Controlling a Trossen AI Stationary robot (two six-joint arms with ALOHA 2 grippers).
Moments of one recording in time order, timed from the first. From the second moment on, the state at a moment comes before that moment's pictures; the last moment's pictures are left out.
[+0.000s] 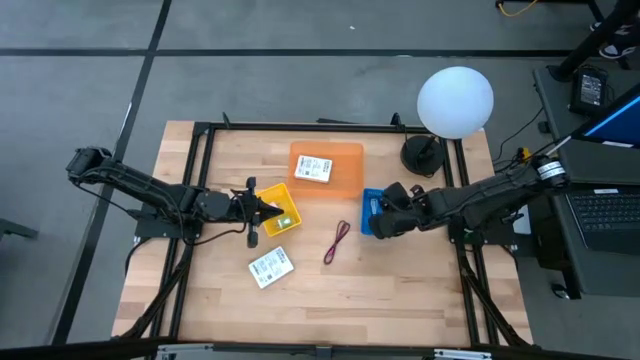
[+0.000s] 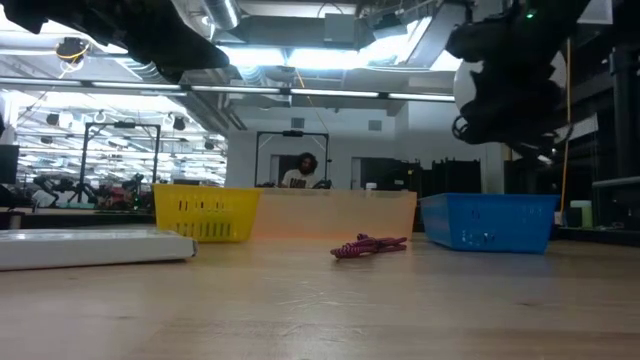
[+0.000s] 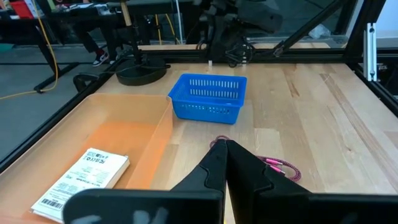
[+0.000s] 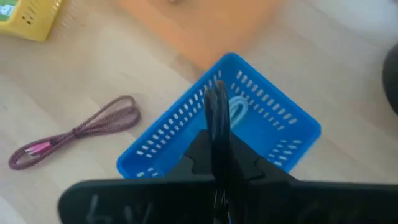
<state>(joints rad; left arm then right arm) -0.26 0.92 0.45 0.18 -0.41 -0.09 0.26 1.35 0.96 -0.86 0.54 1.08</state>
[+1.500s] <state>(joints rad) -0.26 0.92 0.45 0.17 -0.41 -0.09 0.10 1.59 0.96 -0.72 0.41 1.01</state>
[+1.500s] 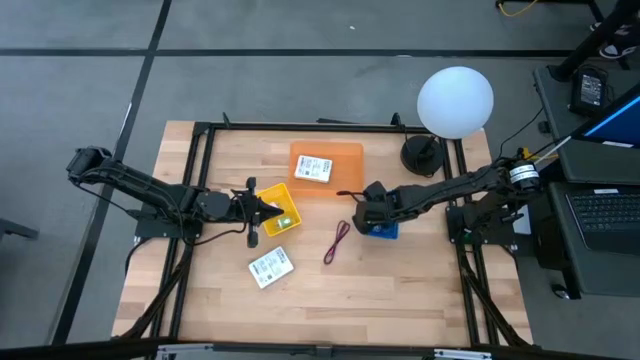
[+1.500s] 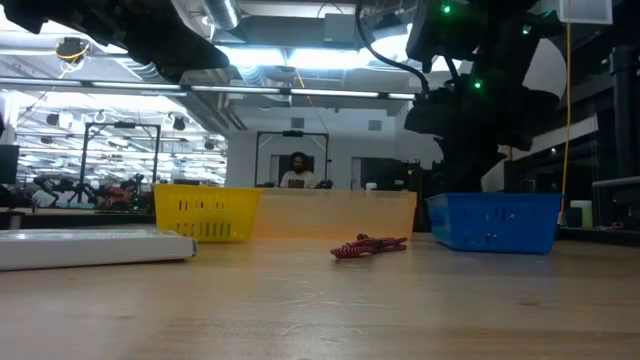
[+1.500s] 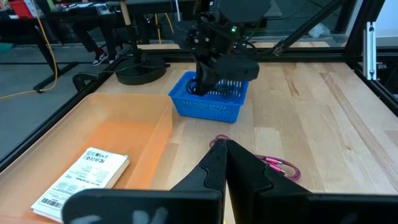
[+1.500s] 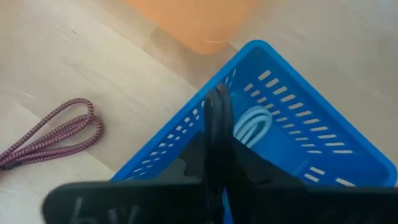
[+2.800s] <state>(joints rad) -0.26 0.92 0.45 0.21 -0.40 -0.12 0.20 1.58 1.19 -0.52 0.13 0.31</state>
